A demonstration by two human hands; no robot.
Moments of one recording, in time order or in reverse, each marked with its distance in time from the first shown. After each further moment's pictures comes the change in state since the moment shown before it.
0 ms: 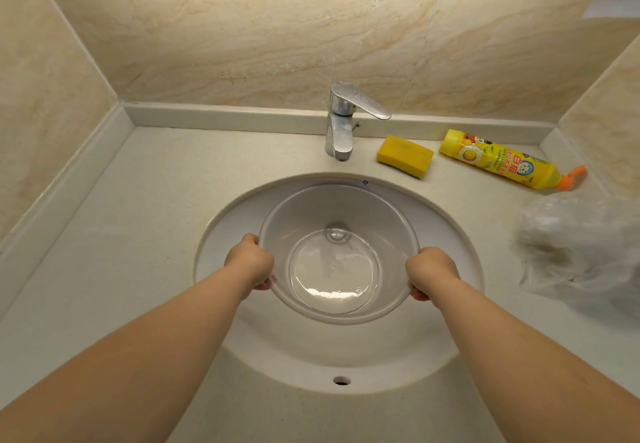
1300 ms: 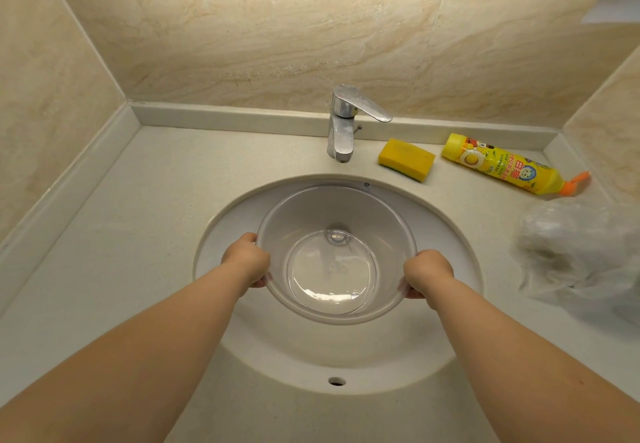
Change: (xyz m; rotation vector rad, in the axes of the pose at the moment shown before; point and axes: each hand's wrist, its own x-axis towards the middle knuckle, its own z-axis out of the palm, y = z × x) left_hand -0.002 0.000 -0.002 -0.035 0.006 0.001; right_hand -0.008 -0.006 0.001 0.121 -0.027 0.050
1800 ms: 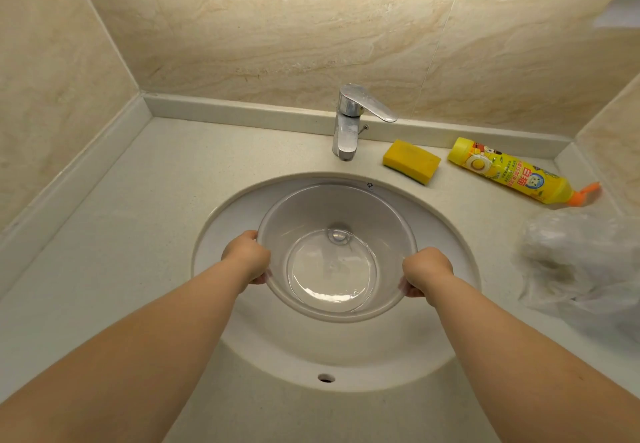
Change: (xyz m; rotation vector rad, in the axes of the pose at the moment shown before) left_hand -0.008 -0.001 0.007 -0.006 0.032 -0.013; right_hand 0.008 -0.004 -0.006 -0.089 -0.027 -0.035
